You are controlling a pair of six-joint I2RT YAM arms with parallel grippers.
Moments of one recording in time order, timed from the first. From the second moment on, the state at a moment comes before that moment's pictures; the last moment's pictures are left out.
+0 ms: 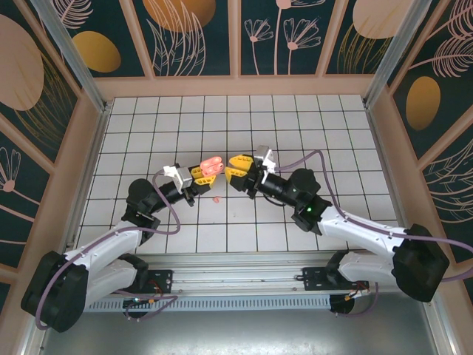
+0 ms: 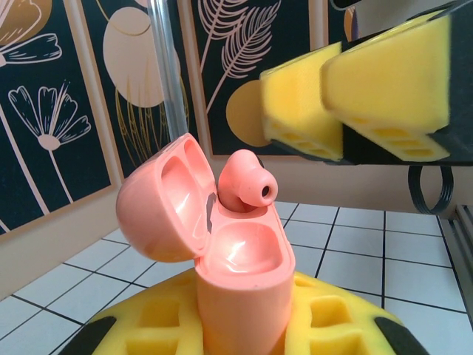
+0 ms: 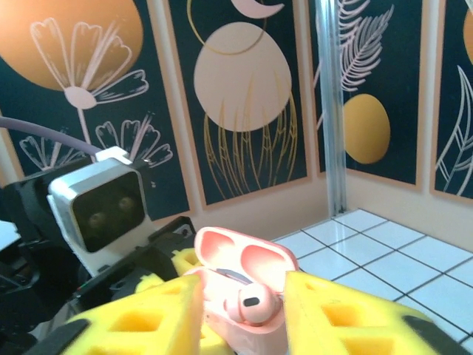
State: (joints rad) left arm -0.47 1.04 0.35 0.88 0.67 -0.01; right arm 0.87 1.16 0.63 0.72 -0.29 0.17
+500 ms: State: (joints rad) left arm -0.47 1.04 0.36 0.87 0.67 -0.01; right arm 0.86 1.27 0.70 0.71 -0.24 0.17
